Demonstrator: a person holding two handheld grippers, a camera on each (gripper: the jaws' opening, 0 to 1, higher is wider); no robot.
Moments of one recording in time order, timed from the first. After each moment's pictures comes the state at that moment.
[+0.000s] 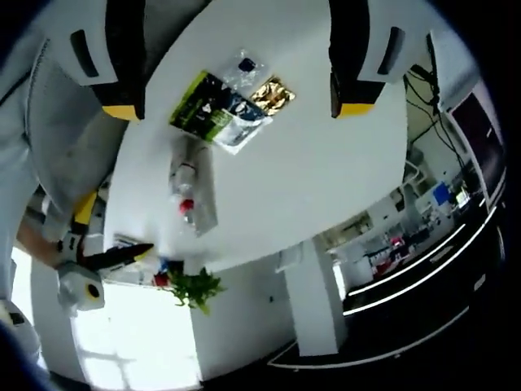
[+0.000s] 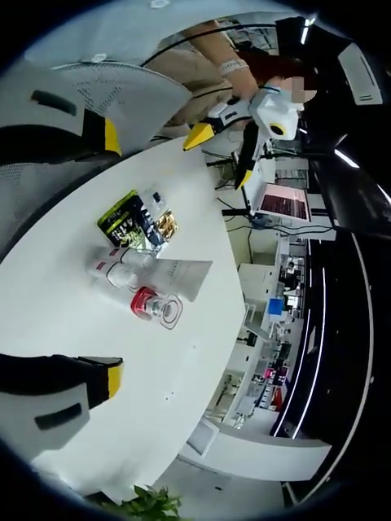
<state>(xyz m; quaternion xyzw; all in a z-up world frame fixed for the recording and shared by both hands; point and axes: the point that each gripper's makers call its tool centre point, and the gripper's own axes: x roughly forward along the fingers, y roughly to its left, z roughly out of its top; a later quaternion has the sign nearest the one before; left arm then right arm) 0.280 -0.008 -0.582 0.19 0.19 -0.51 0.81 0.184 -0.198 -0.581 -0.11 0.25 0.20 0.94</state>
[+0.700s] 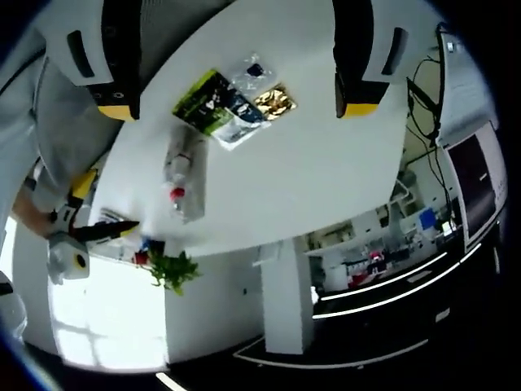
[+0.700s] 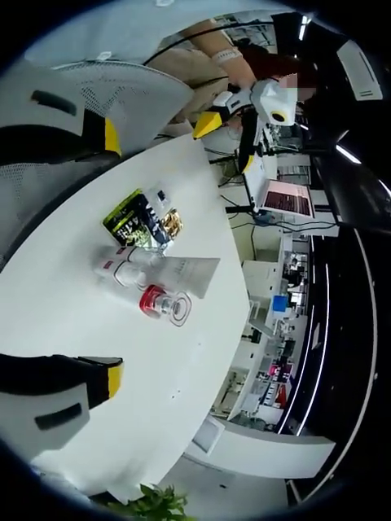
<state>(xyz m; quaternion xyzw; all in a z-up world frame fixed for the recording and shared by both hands) 0.274 0.007 -0.582 0.13 0.20 -0.48 0.84 0.179 -0.201 -0.586 -0.11 0.26 0.19 0.94</state>
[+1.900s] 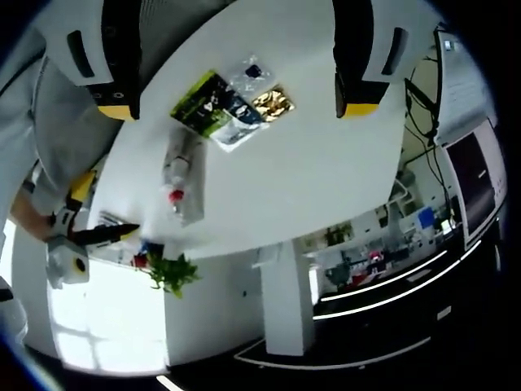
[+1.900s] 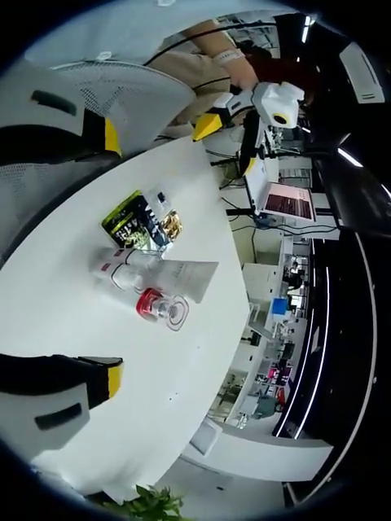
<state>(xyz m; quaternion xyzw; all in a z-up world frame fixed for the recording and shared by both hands) 0.273 0.005 -0.582 0.14 0.20 -0.48 0.84 0.180 -0.196 -0.584 -0.11 0.25 0.20 0.94</state>
